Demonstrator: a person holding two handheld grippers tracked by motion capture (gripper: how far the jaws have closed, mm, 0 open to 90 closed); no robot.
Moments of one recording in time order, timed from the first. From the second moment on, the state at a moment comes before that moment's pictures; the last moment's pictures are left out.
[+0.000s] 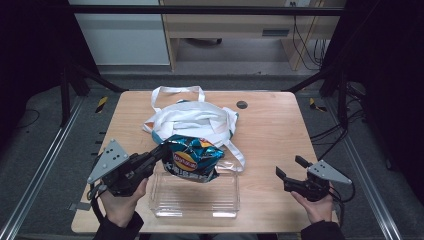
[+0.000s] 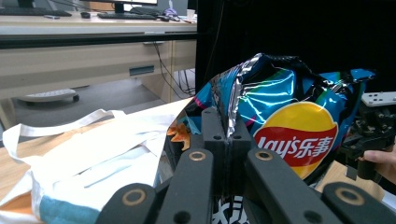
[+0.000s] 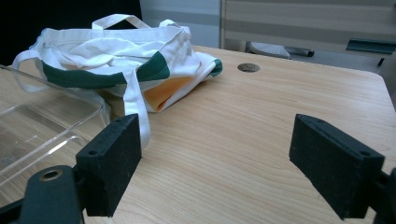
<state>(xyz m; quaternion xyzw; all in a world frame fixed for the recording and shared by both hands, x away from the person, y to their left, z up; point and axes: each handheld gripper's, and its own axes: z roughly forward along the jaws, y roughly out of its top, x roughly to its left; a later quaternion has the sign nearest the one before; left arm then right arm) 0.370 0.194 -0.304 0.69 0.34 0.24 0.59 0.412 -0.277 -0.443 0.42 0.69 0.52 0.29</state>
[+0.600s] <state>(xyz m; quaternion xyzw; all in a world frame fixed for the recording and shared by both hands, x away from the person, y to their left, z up) 0.368 0.194 -0.334 0.70 0.36 0.22 0.57 0.412 -0.277 -0.443 0.42 0.69 0.51 0.29</state>
